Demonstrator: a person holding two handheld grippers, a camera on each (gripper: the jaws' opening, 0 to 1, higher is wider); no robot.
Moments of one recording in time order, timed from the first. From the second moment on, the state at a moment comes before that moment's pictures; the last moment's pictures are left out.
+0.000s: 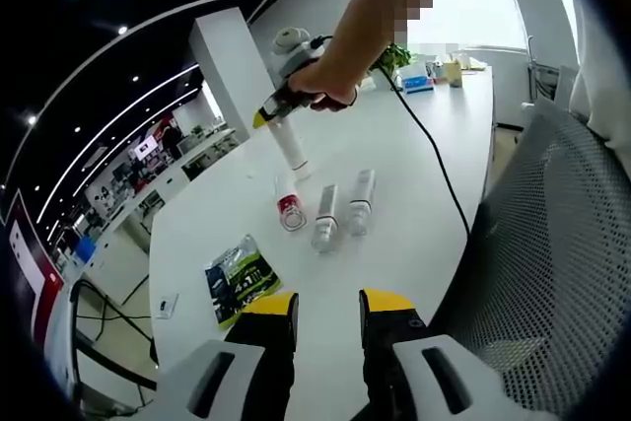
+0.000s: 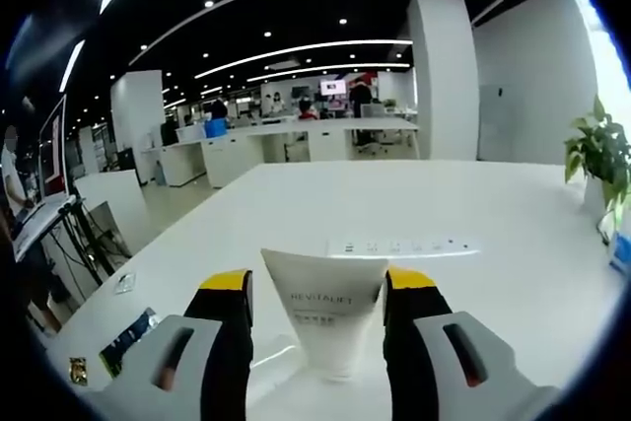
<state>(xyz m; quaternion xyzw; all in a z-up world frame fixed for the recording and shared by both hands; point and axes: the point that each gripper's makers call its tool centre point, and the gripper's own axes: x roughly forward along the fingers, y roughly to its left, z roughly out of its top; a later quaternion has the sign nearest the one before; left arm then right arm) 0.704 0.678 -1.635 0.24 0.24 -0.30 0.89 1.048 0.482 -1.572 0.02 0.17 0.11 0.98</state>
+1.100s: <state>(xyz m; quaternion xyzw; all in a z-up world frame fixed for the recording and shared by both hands) 0.703 0.677 -1.632 0.24 0.23 -0.31 0.89 0.994 0.507 -1.651 0.10 0.33 0.11 0.93</state>
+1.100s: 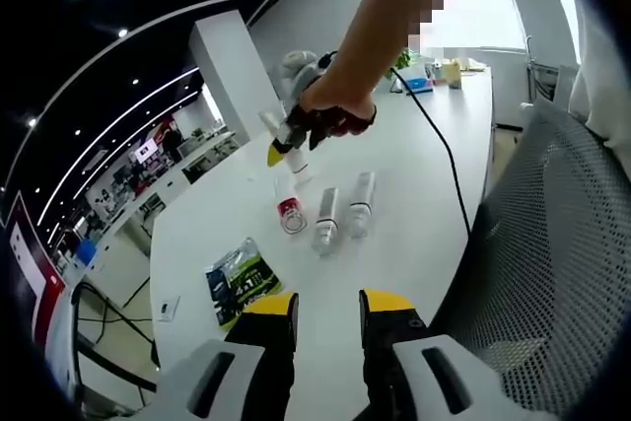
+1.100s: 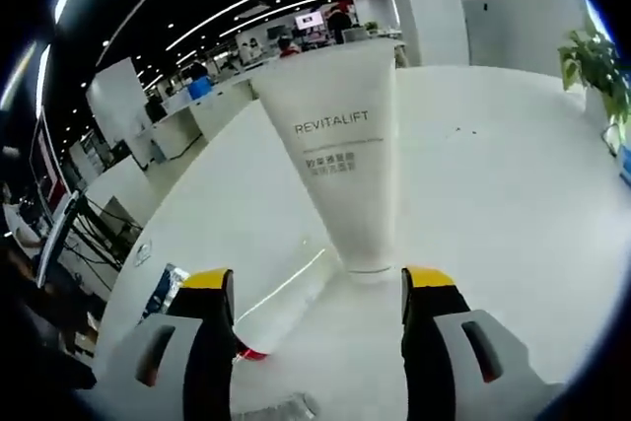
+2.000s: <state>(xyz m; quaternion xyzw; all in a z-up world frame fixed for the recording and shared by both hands) 0.704 0.678 -1.629 0.24 0.23 -0.30 0.89 0.928 0.614 -1.623 -0.01 0.39 0.39 0.83</state>
